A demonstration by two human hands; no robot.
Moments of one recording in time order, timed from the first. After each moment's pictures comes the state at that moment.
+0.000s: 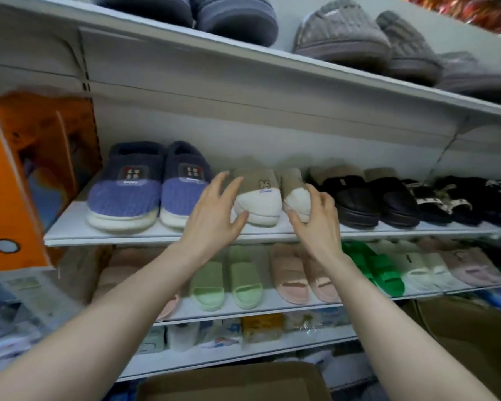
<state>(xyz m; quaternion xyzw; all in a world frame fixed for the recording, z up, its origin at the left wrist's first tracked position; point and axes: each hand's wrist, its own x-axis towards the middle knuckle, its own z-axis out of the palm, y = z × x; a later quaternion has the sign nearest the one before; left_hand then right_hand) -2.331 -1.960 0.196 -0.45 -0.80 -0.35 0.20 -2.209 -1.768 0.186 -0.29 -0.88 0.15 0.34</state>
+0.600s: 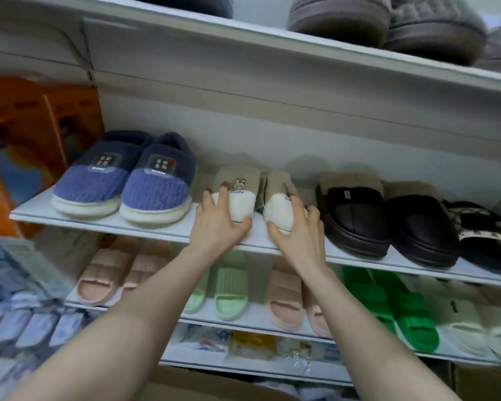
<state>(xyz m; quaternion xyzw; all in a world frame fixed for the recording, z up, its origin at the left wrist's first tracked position) -2.312 -1.837 0.164 -0.20 -0.92 -0.32 0.09 -2.233 -1.677 0.157 -0.22 -0.92 0.20 0.27</state>
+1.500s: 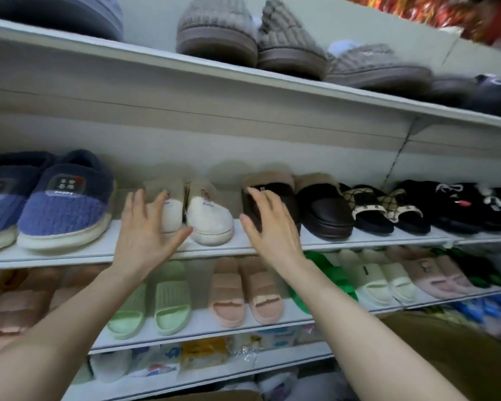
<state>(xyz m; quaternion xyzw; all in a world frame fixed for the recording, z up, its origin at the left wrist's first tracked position) -2.296 -1.840 0.171 -0.31 -0.88 -0.29 0.21 -2.147 -1.635 0.205 -0.13 -0.92 0.11 0.34</state>
